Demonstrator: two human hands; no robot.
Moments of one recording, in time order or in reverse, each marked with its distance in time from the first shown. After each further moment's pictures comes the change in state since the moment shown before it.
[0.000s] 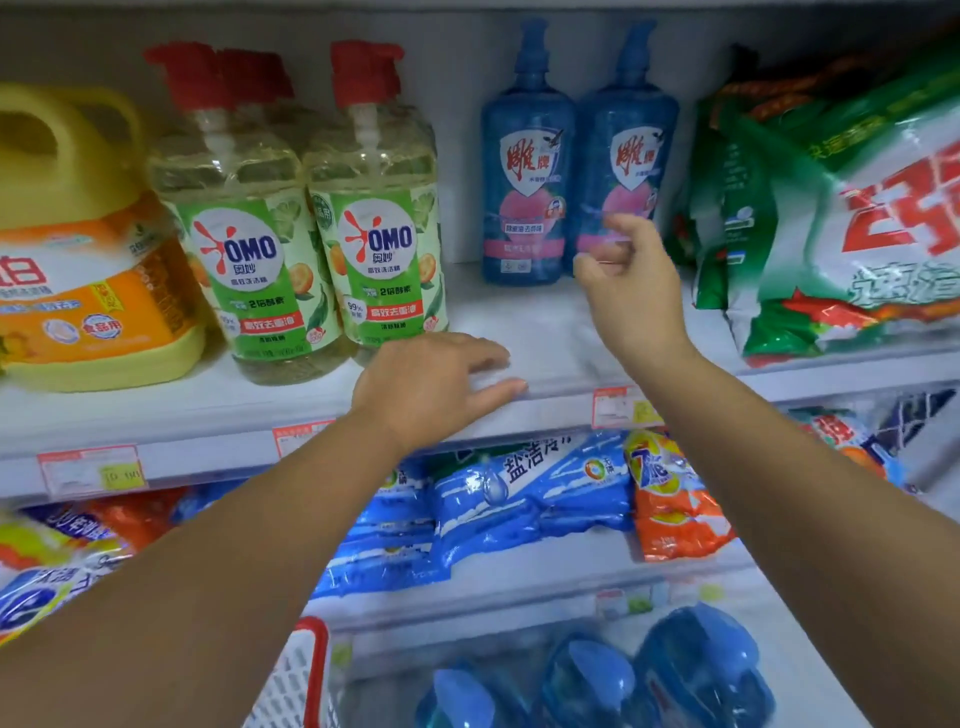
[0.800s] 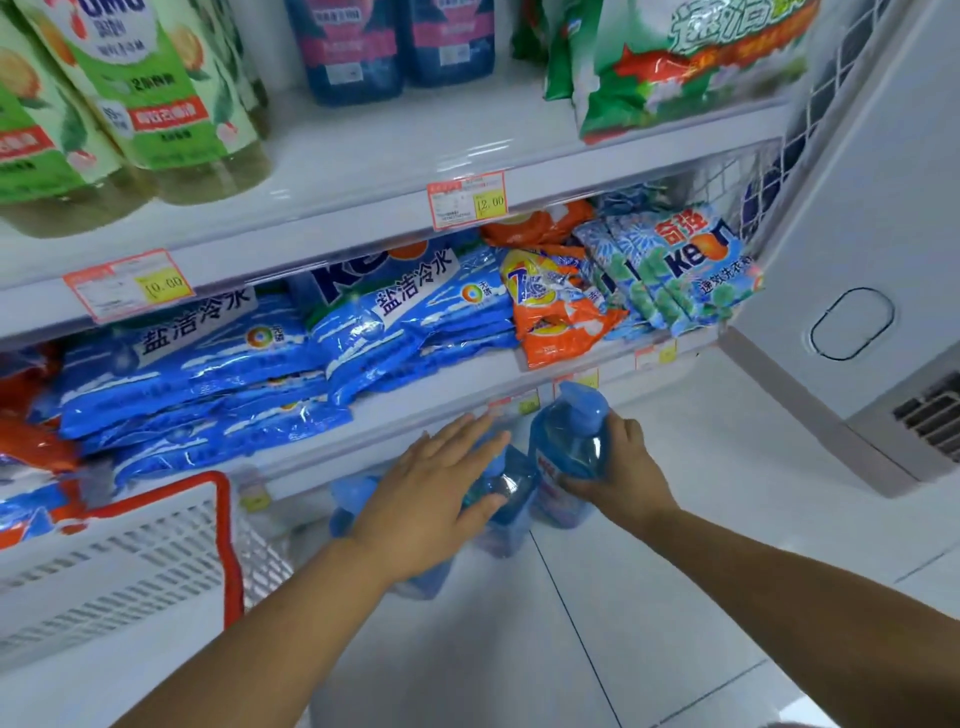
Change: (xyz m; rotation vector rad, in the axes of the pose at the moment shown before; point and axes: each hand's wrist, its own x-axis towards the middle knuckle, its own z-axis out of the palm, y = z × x) left_hand -0.185 0.137 0.120 -0.328 -0.582 0.192; right_hand -0.276 0.221 -0.151 -0.549 -0.355 0.532
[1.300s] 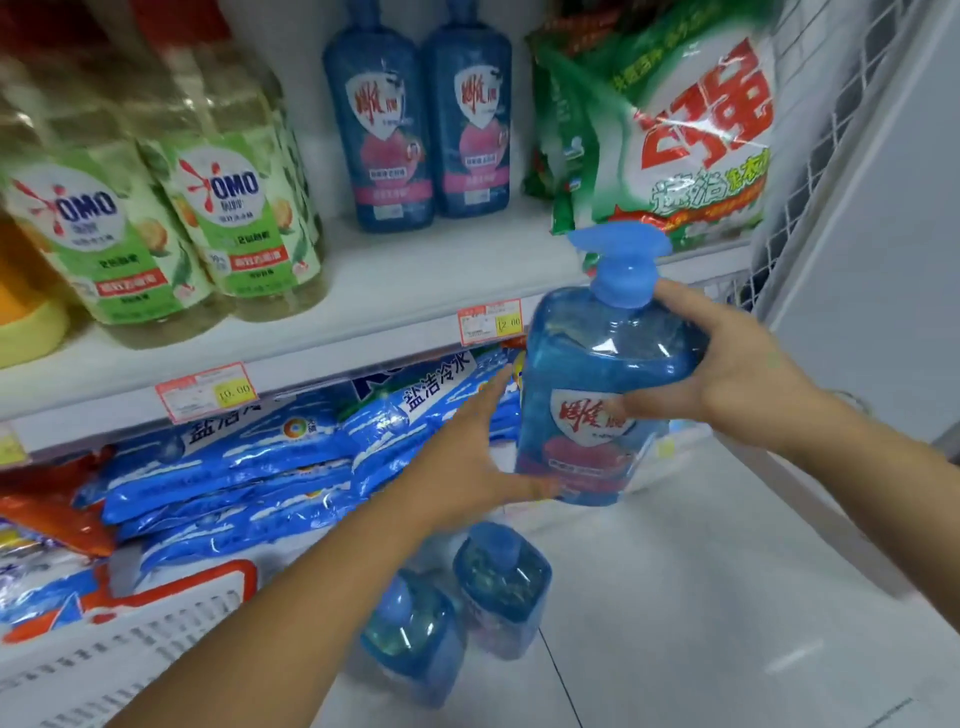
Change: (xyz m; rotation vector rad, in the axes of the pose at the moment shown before) left_hand 0.042 0.036 -0.125 -0.600 0.176 -0.088; right_hand -0.034 -0.183 -0.193 0.262 0.014 -0.508
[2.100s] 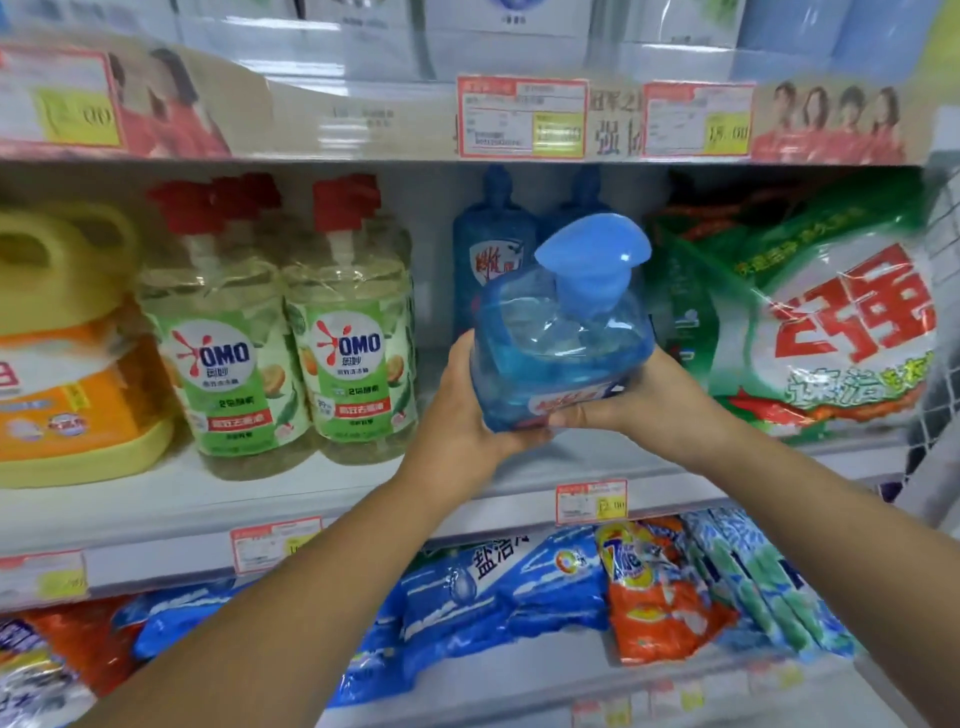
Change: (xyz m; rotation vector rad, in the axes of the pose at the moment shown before) left_hand 0.097 -0.008 -0.137 -0.142 0.604 0.239; right_hand 0.196 -0.030 0.059 0.085 -0.126 -0.296
